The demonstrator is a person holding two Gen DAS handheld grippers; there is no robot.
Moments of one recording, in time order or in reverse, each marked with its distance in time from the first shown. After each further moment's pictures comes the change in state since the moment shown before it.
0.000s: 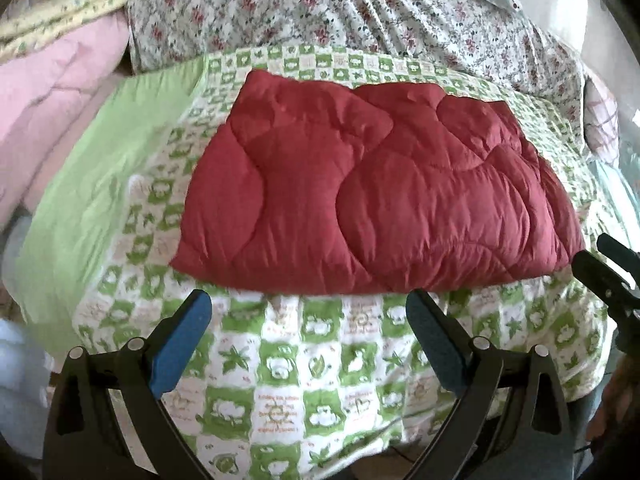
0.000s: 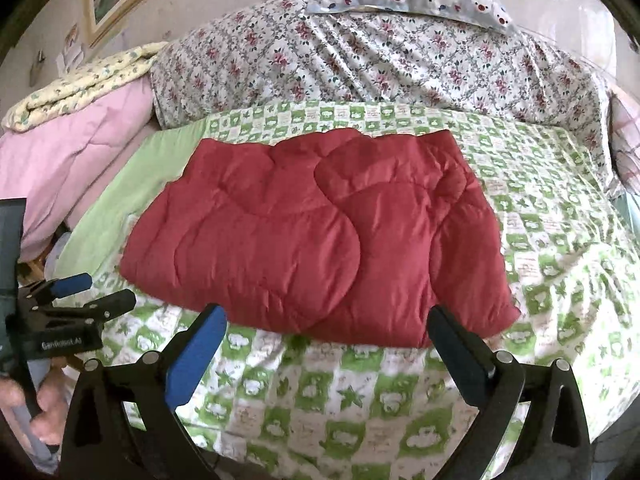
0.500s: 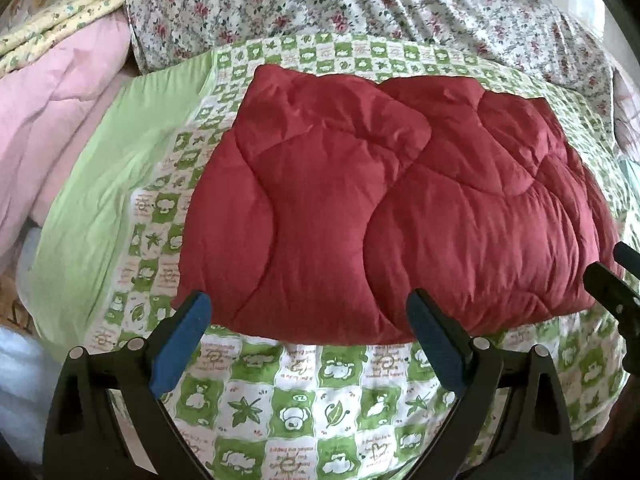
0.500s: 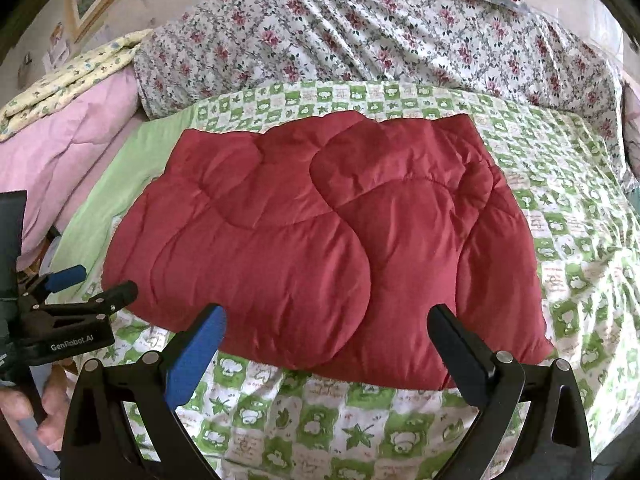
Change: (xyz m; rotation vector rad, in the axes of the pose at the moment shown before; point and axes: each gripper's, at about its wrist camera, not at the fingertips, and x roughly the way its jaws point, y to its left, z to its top) left arm 0.044 -0.005 0.037 -0.002 0.059 0.100; right arm 0.048 -0.004 0.025 0.027 0.080 -0.006
